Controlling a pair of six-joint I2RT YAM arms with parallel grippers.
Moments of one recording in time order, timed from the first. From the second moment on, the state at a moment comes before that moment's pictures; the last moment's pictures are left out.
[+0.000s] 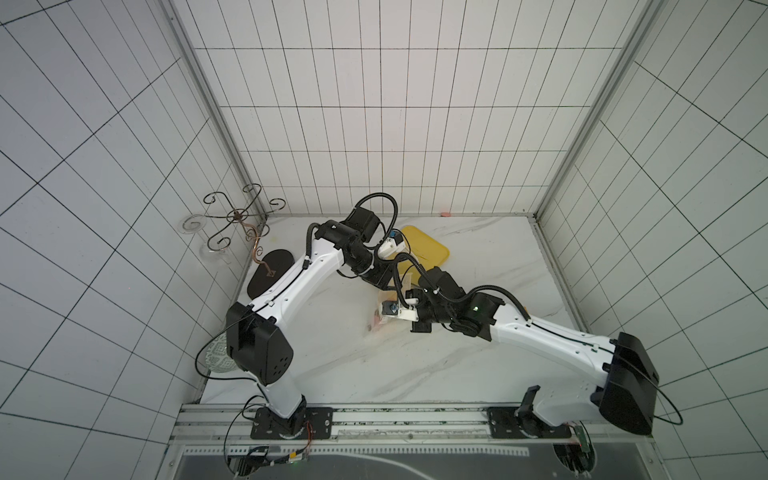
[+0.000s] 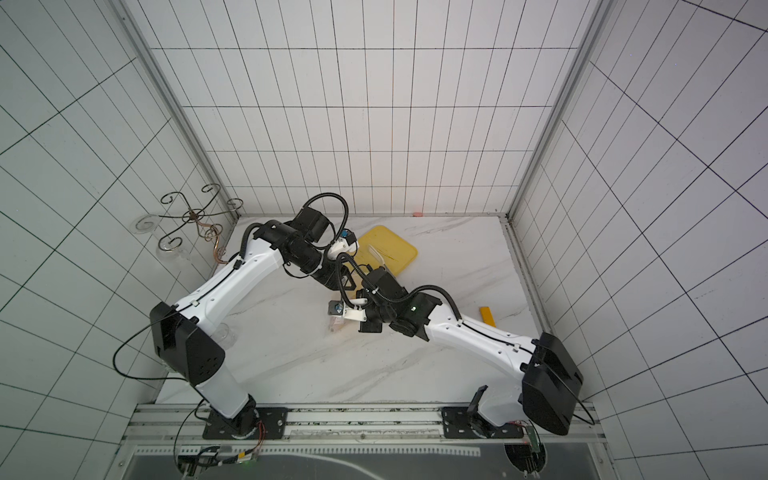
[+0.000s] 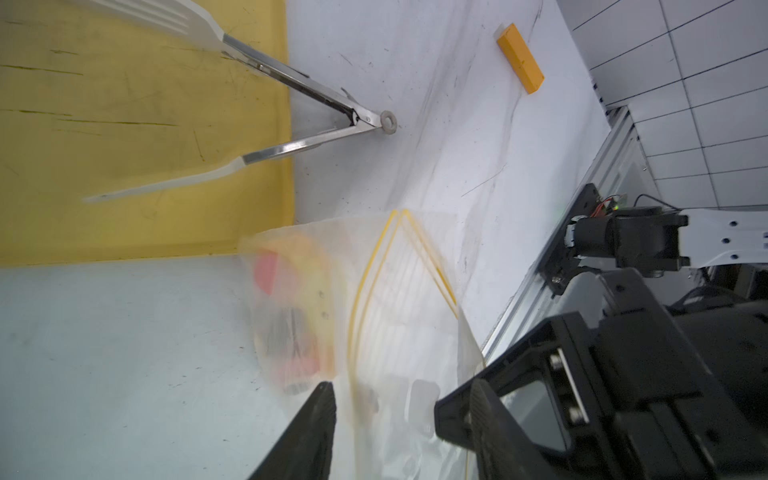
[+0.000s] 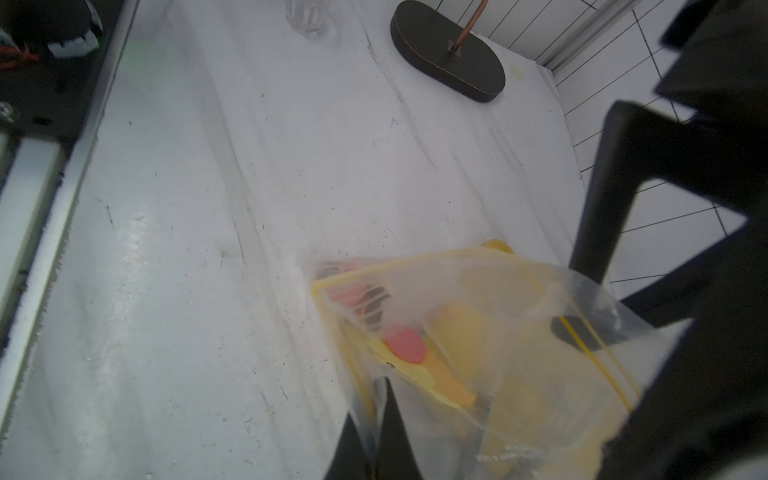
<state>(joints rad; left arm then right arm) -0.51 1.69 1.70 -1.20 0.56 0.09 0.94 1.37 1.06 -0.37 -0.17 -0.64</state>
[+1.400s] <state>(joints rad) -0.43 1.13 0.85 -0.31 0.78 0.32 0.79 1.48 1.31 -0.68 -0.37 -0.05</state>
